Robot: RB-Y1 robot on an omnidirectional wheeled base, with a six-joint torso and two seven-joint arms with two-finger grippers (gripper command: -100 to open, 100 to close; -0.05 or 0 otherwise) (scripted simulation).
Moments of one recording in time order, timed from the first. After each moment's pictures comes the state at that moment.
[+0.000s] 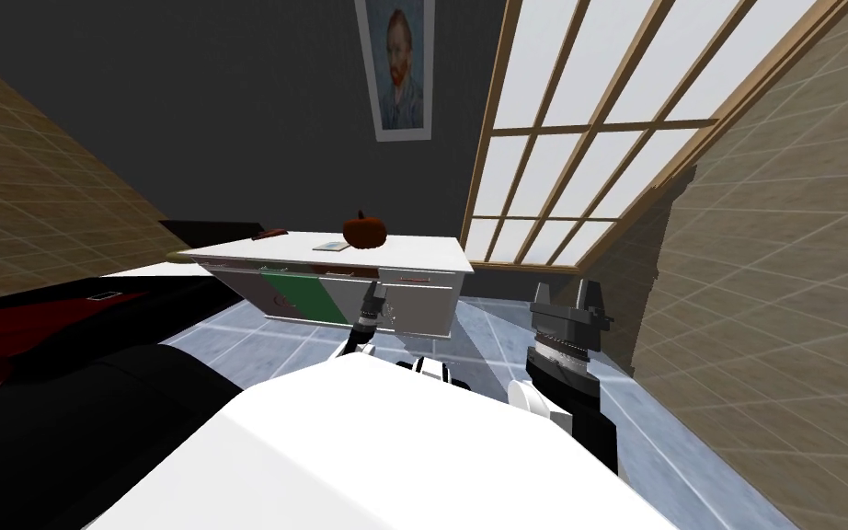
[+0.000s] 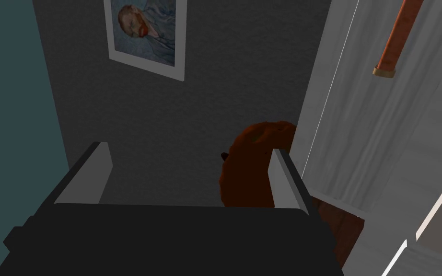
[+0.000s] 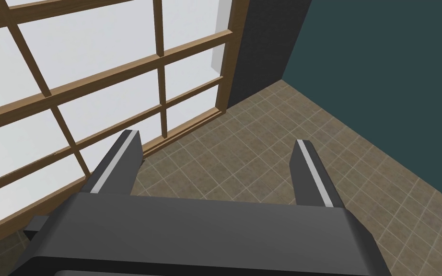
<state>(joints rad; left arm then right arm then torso) 0.32 0.17 0.00 -1.58 0.06 -0.92 0.10 0.51 0.03 0.07 -2.31 -0.06 -0.52 -0.02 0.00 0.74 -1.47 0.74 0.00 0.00</state>
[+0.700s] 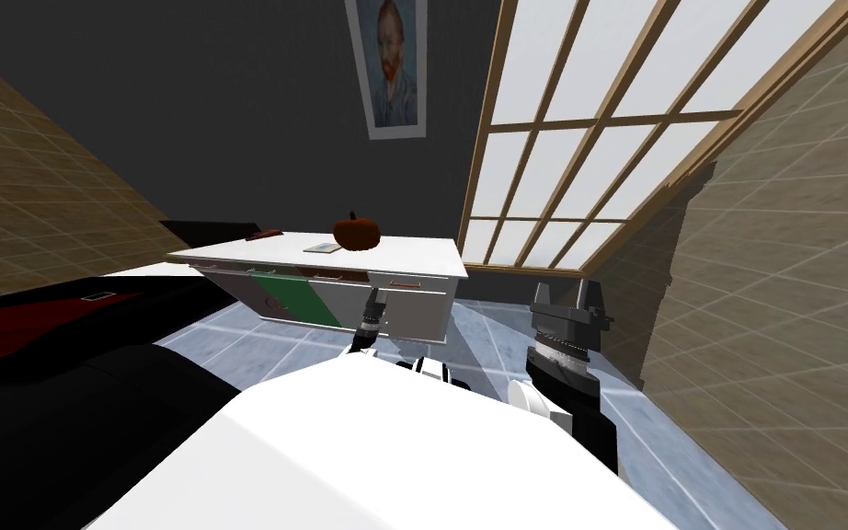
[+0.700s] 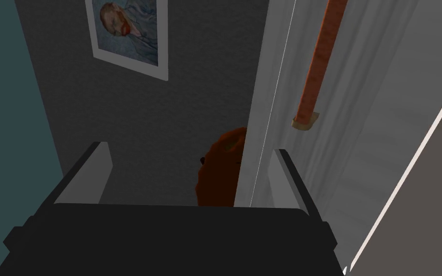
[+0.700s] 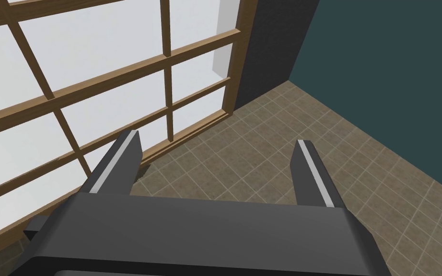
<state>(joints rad) 0.26 0.15 0.01 -1.38 0.06 -1.05 0.10 0.51 0.03 0.07 -2.31 -0.06 -0.52 -0.02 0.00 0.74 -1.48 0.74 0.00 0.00</state>
